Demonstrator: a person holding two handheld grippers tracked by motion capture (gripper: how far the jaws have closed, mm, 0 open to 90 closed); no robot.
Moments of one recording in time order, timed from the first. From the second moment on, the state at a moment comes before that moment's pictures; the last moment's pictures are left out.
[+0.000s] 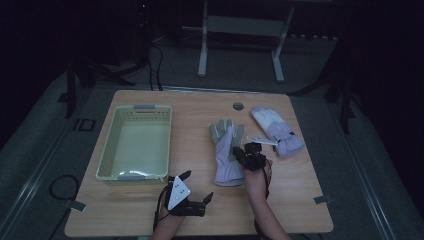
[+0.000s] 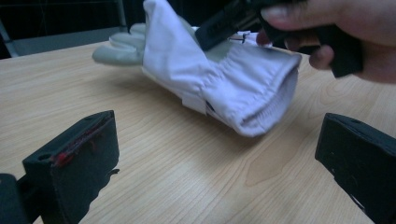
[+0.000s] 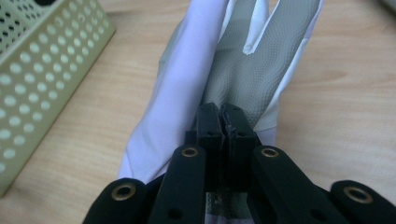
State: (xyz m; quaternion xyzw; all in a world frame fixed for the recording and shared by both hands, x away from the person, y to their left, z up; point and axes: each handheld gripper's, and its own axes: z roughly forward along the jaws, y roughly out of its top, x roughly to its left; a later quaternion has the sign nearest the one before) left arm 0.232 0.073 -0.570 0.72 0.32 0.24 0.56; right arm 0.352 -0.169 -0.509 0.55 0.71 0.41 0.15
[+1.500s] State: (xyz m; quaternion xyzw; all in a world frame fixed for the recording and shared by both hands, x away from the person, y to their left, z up) left arm 0.232 0.073 -0.570 0.72 0.32 0.24 0.57; right arm 0.372 -0.244 -0.486 0.46 0.78 0.36 0.23
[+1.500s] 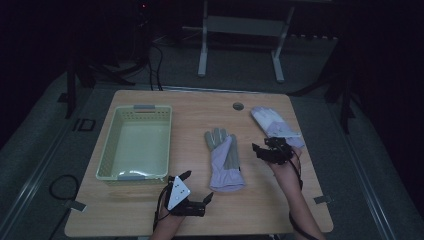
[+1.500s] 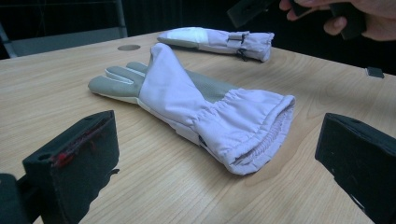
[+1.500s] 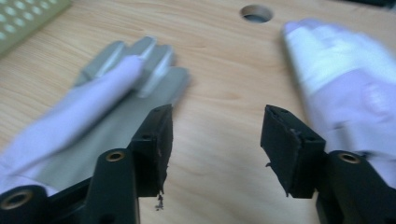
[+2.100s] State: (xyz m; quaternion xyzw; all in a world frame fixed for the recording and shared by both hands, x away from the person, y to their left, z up) left arm 0.232 0.073 -0.570 0.72 0.33 0.24 0.57; right arm 0.445 -0.341 -0.467 0.49 0.77 0.33 0.25
